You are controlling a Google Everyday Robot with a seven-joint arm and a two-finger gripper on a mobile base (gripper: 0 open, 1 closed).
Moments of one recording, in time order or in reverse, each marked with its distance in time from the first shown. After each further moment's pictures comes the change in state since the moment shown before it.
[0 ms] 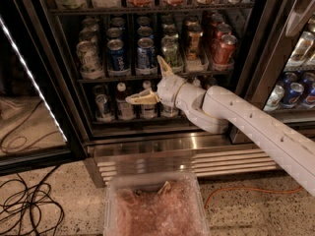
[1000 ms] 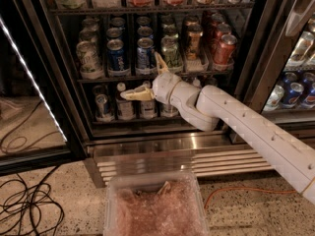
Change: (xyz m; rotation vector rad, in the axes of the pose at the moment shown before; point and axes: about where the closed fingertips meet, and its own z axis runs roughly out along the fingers) arm -0.007 -0.005 0.017 0.023 -0.054 0.021
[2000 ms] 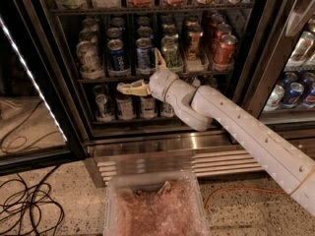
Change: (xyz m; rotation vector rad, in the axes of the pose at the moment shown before) arm -0.009 -0.009 0.013 0.064 -0.042 0.009
